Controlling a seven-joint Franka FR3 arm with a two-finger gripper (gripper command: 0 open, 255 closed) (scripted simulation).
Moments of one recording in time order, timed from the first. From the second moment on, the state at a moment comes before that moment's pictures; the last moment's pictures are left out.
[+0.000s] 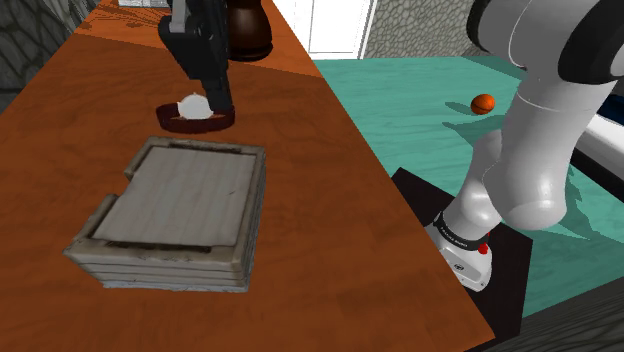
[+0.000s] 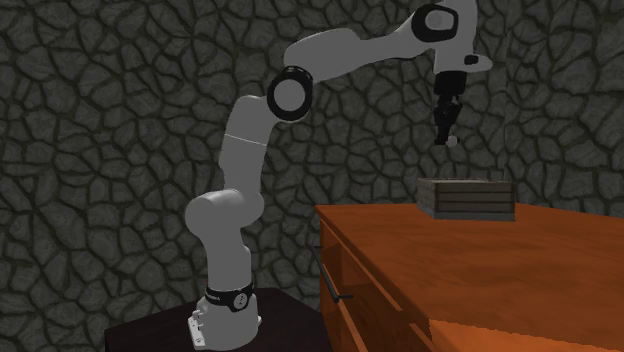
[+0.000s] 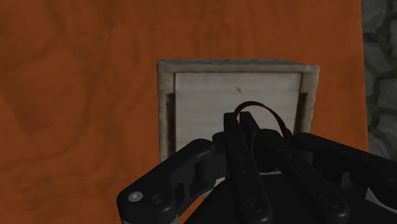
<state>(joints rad) 0.52 0.28 0.41 -1.03 -0.01 1.23 0.18</state>
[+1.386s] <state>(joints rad) 0.51 0.28 0.42 -1.26 -0.01 1.46 0.18</state>
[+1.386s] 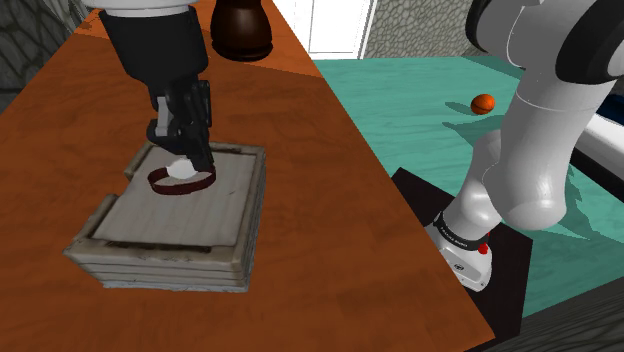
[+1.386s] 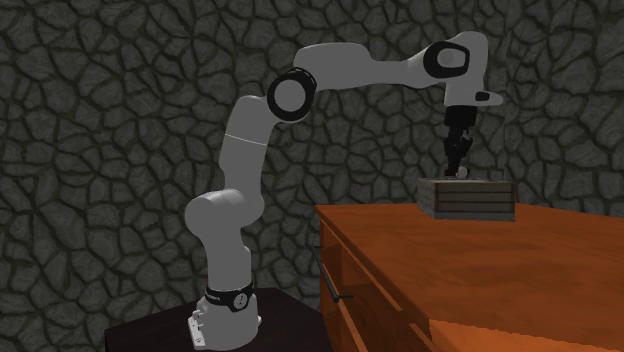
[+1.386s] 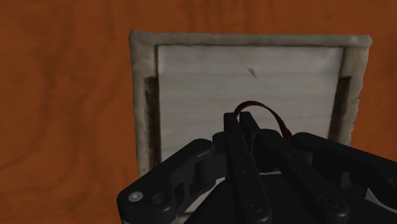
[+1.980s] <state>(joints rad) 0.51 0.28 0.42 -1.26 -0.01 1.46 0.18</state>
